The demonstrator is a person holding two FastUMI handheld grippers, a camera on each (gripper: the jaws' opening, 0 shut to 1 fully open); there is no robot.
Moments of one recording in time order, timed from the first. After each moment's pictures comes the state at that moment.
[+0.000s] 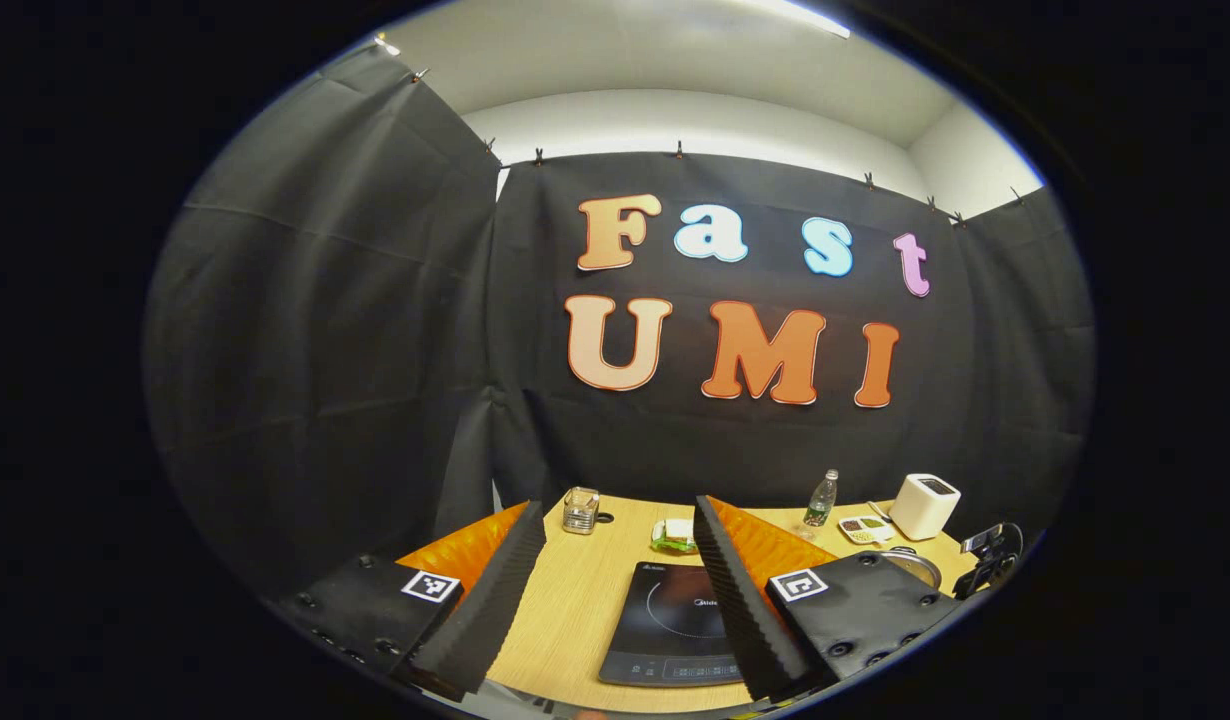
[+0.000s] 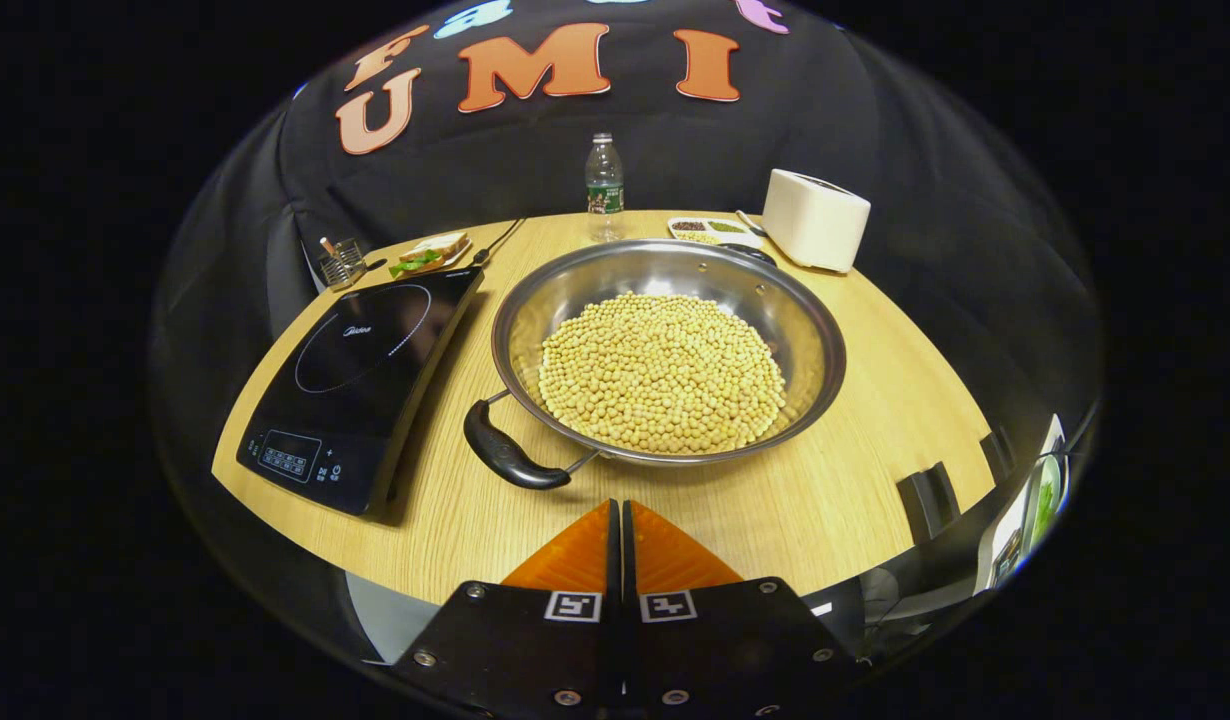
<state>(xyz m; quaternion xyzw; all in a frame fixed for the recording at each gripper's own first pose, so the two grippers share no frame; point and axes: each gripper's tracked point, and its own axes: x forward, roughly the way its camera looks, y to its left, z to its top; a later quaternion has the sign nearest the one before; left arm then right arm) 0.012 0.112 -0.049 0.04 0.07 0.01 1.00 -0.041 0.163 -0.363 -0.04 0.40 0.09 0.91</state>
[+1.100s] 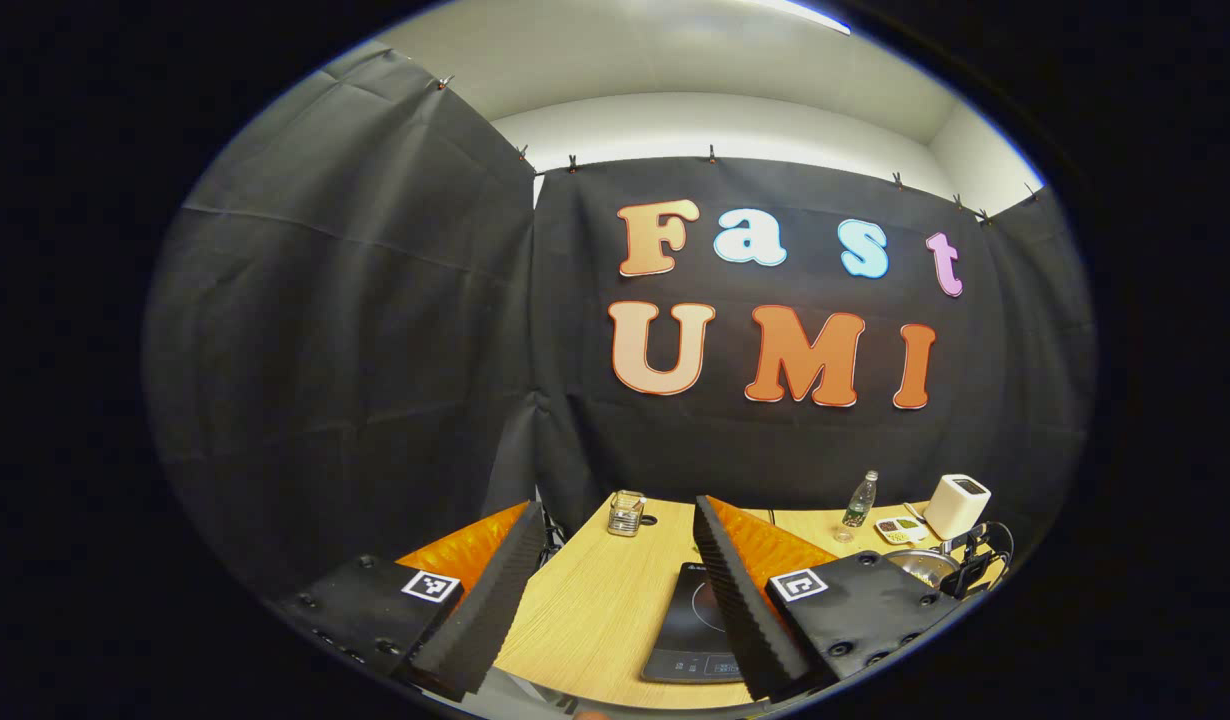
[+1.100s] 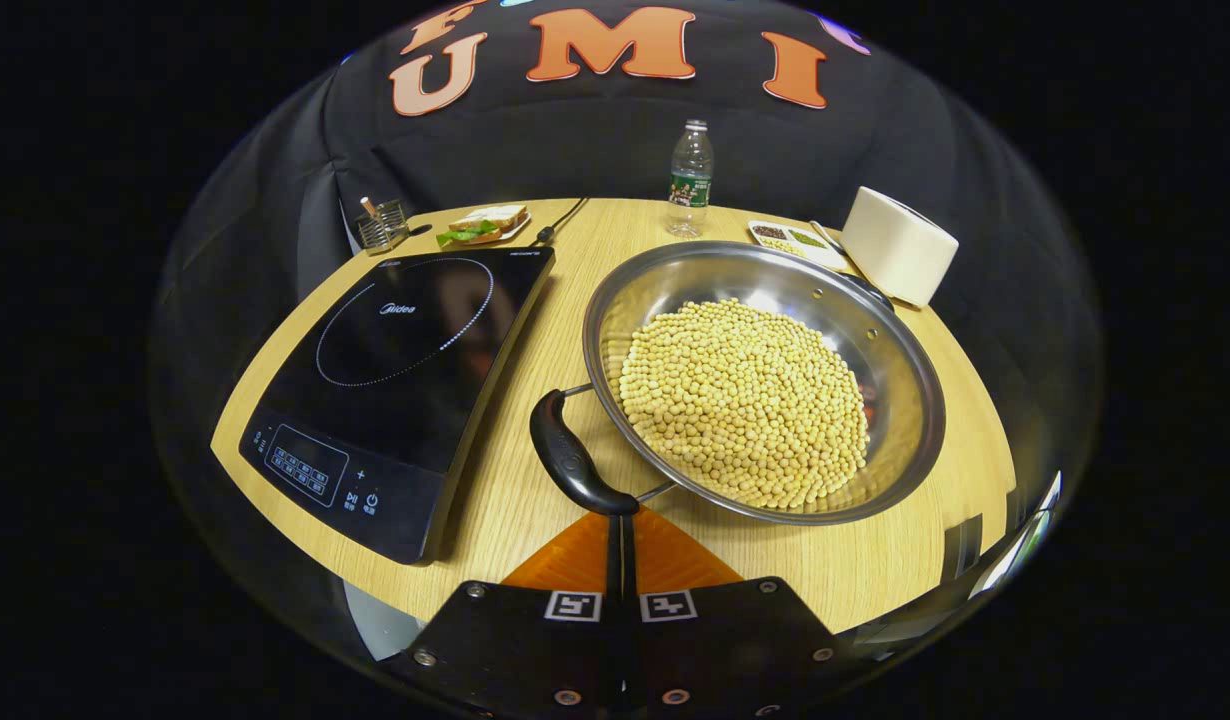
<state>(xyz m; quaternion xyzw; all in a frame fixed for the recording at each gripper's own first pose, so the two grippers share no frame) 0.000 0.161 -0.036 0.05 0.06 0.06 1.00 -0.020 0.234 -0.367 -0.09 0.41 0.15 0.90</state>
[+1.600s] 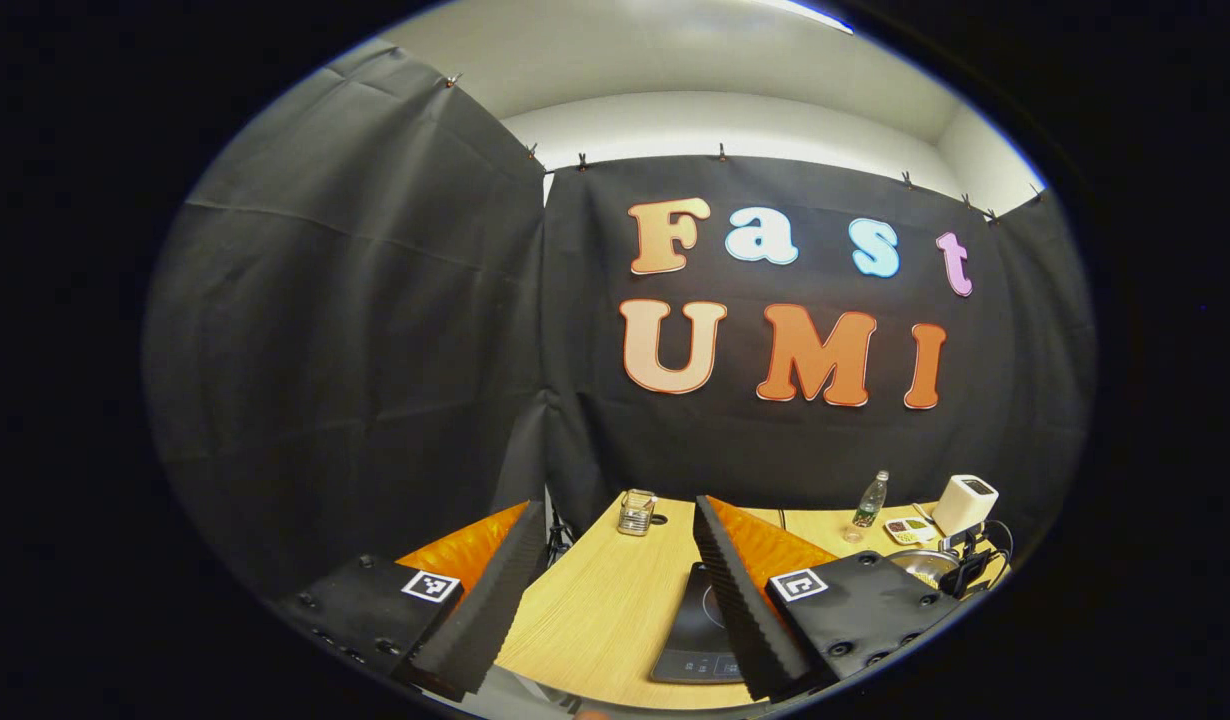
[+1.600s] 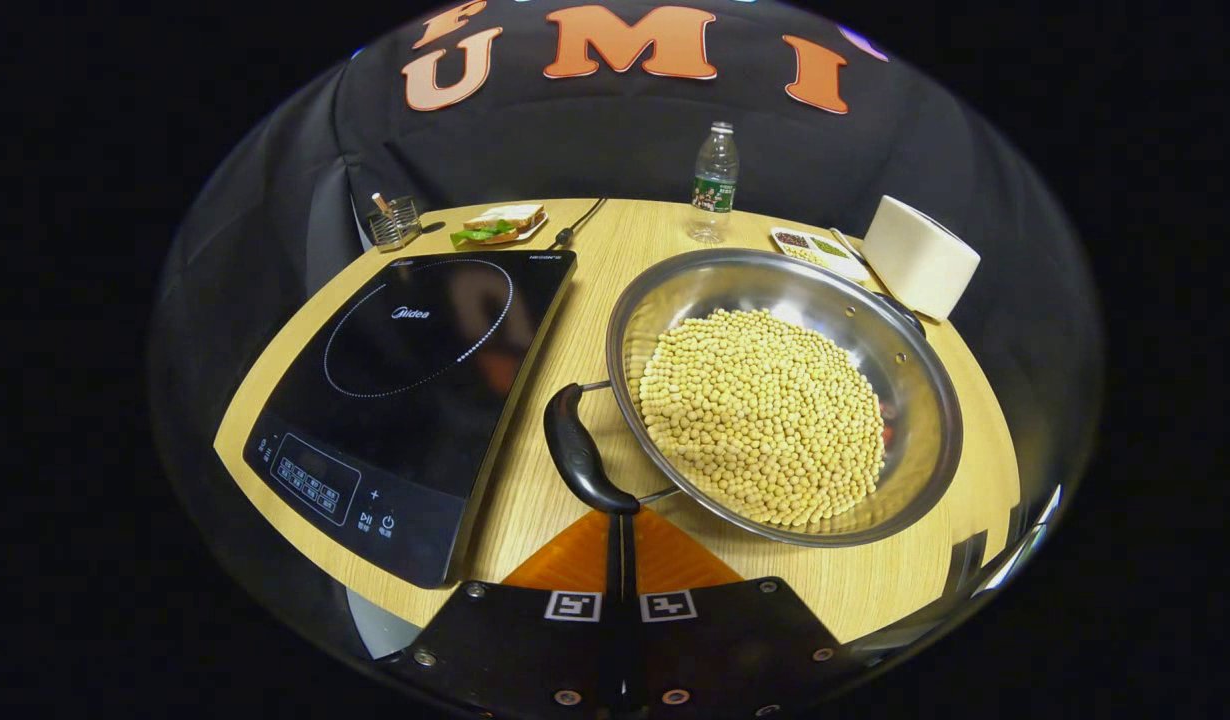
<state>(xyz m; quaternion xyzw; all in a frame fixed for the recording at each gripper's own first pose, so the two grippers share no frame) 0.002 0.168 -0.040 0.05 0.06 0.07 0.99 -0.010 0.253 -0.367 -0.09 0.41 0.17 0.89</state>
